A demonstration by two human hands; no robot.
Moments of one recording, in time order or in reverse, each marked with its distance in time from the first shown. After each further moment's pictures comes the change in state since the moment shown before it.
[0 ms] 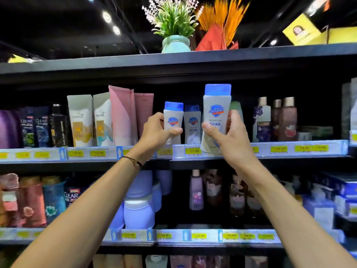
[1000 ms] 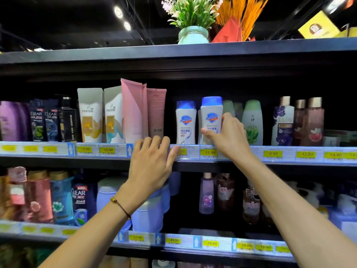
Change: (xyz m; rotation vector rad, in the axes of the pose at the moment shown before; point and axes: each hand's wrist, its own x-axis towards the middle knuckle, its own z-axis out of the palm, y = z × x) left_hand -0.061 -0.065 -0.012 1.067 0.250 0.407; right_hand 0.054 0.040 0.050 -0.602 -0.036 0.044
